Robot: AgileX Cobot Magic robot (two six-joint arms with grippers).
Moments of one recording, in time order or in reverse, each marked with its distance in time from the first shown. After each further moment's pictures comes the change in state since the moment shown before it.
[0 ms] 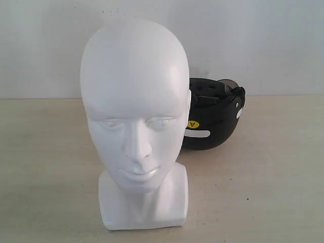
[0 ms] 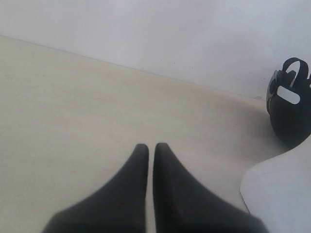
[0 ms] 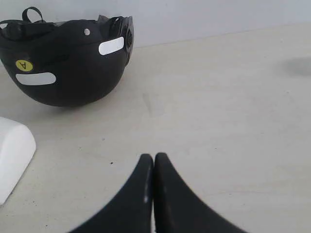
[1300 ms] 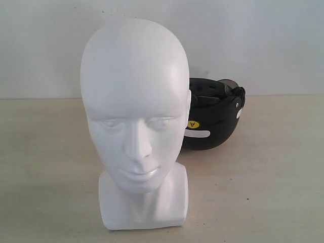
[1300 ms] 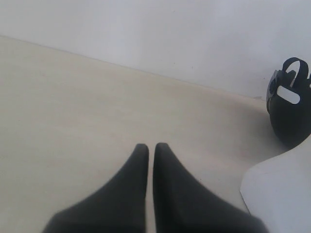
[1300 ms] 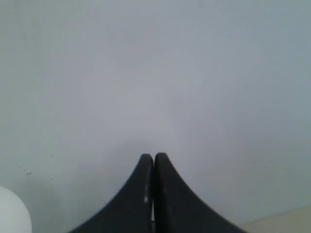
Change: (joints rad) left arm 0.000 0.000 0.000 0.000 0.000 0.000; right arm -0.001 0.002 -0.093 -0.269 -0.570 0.465
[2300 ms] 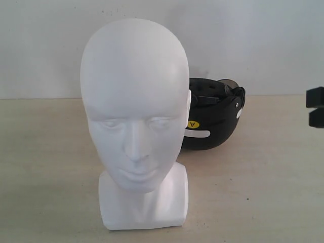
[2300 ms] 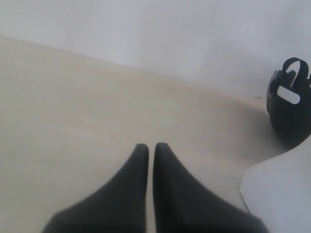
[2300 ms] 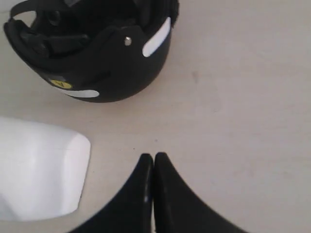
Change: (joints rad) left arm 0.000 0.000 0.000 0.000 0.000 0.000; right arm 0.000 1.038 -0.683 0.566 0.821 -0.693
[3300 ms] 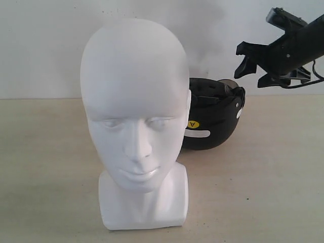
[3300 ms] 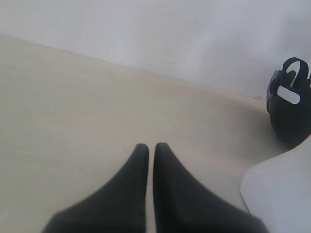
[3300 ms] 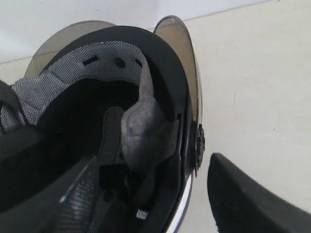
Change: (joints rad) left arm 0.000 0.000 0.000 0.000 0.000 0.000; right arm 0.000 0.880 -0.787 0.120 0.056 0.024
